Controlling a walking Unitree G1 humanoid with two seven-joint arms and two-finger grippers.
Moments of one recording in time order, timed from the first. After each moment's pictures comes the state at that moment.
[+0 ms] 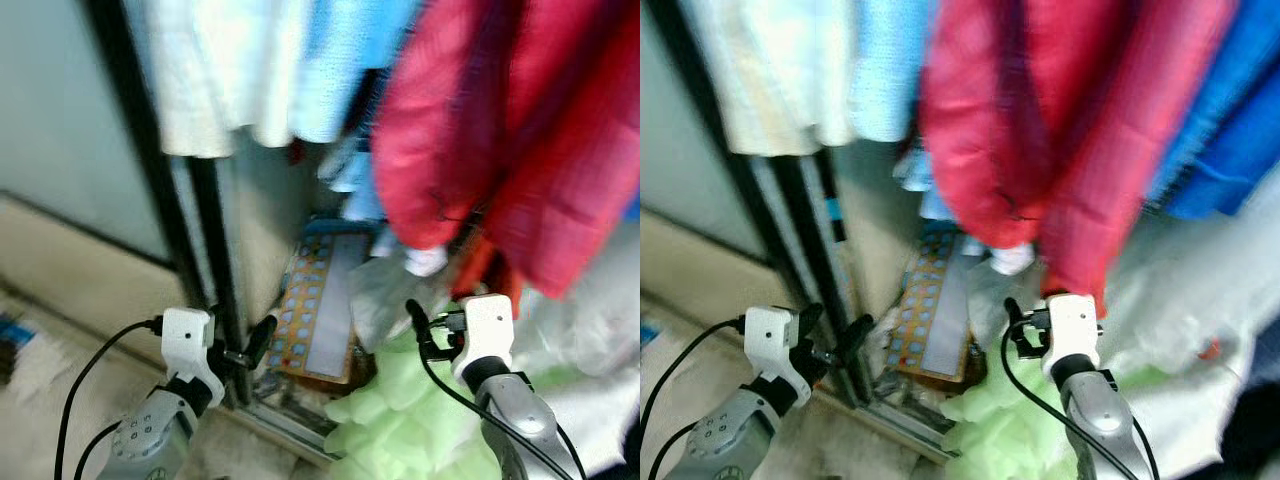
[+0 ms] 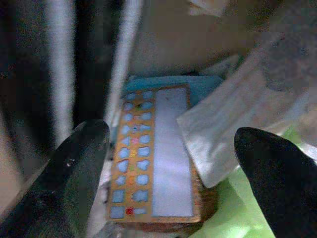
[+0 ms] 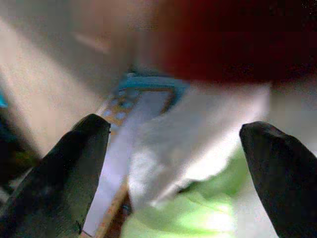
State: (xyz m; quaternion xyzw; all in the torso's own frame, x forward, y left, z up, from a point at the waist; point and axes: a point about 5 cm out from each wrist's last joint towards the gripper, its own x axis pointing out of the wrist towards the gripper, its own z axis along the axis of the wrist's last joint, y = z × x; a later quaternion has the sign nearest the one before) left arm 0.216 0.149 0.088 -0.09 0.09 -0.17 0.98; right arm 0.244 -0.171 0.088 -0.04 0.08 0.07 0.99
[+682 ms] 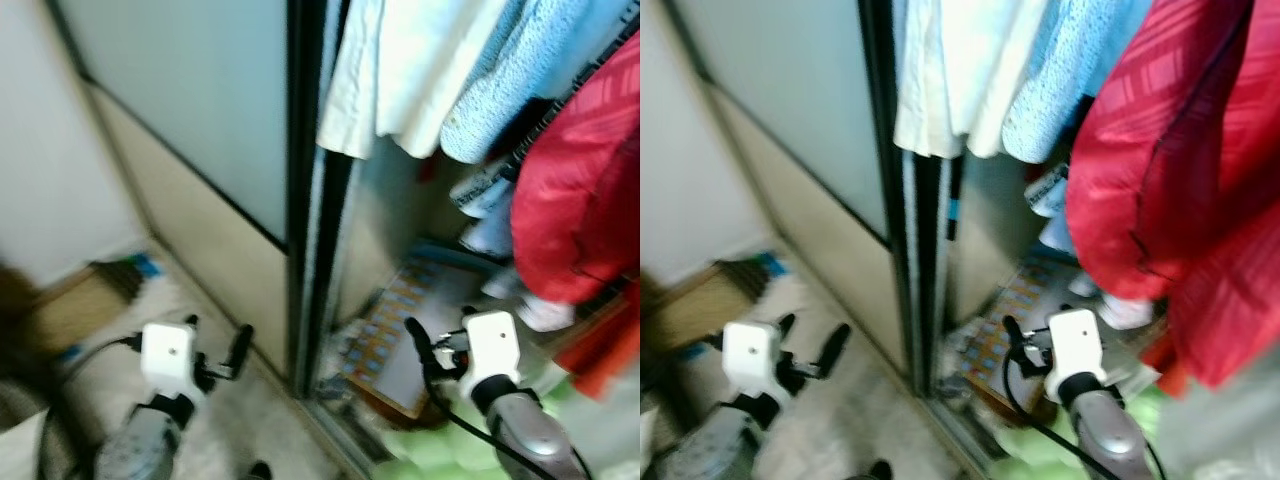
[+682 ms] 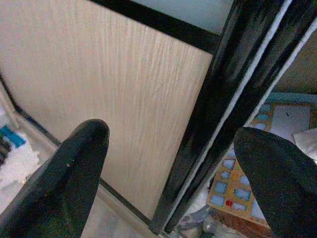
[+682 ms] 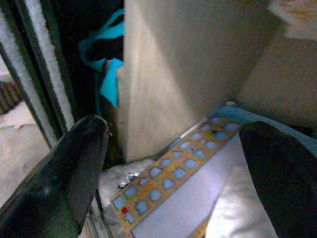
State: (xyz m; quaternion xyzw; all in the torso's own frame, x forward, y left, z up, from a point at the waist) left arm 0.205 0.157 0.082 -0.05 0.09 -0.13 0.99; right arm 0.226 -0.178 0.086 -0.07 0.09 0.09 0.99
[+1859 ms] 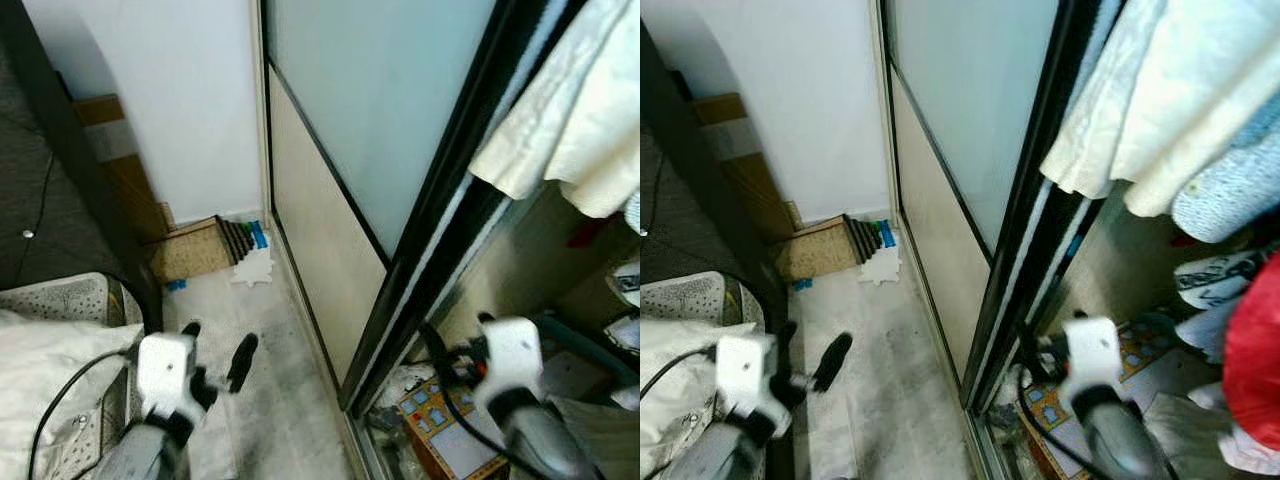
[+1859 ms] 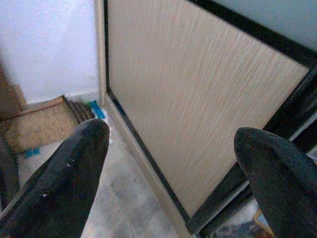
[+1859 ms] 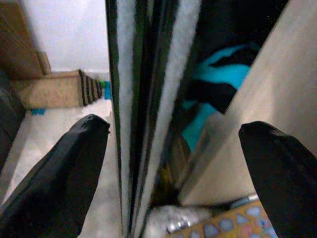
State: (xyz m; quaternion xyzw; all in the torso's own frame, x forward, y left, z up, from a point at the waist) left arm 0.179 0.163 0.086 -0.05 0.09 -0.12 0.99; right arm 0.202 -0.189 0.092 -0.05 0.10 0.08 0.99
